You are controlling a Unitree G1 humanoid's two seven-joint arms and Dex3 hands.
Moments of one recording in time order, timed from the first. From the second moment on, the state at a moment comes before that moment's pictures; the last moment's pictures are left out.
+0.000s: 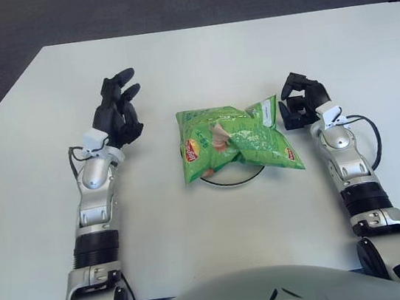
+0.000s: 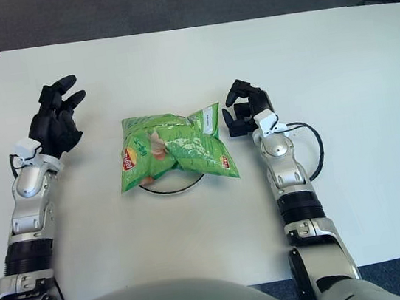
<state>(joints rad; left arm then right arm) -0.16 0.20 0.13 0.04 -0.12 -0.22 -0.16 -0.27 -0.22 -0.03 0.31 -0.10 -0.12 -0.03</state>
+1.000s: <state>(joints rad) -0.09 0.10 0.13 -0.08 -0.11 -0.05 0.11 -0.26 -0.23 -0.03 0.30 -0.10 -0.11 -0.03</state>
